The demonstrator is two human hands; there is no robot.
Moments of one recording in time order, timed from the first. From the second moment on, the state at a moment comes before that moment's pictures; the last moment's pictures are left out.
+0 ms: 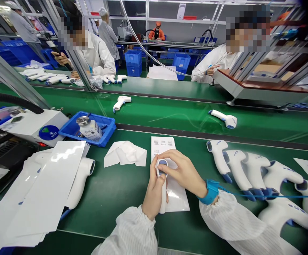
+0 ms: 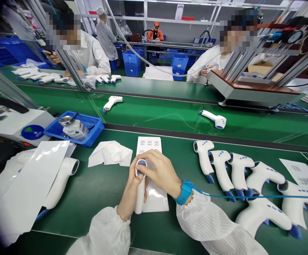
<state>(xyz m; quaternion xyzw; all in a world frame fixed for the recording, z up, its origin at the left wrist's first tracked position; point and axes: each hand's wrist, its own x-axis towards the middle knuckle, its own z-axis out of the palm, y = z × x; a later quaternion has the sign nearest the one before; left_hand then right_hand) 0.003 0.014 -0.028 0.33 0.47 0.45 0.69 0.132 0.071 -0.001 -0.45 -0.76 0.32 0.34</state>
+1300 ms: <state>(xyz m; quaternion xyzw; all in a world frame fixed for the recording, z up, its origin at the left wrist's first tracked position) 0.005 0.015 -0.019 0.32 0.48 0.45 0.68 0.129 0.065 -0.004 -0.49 -0.71 0.37 0.35</state>
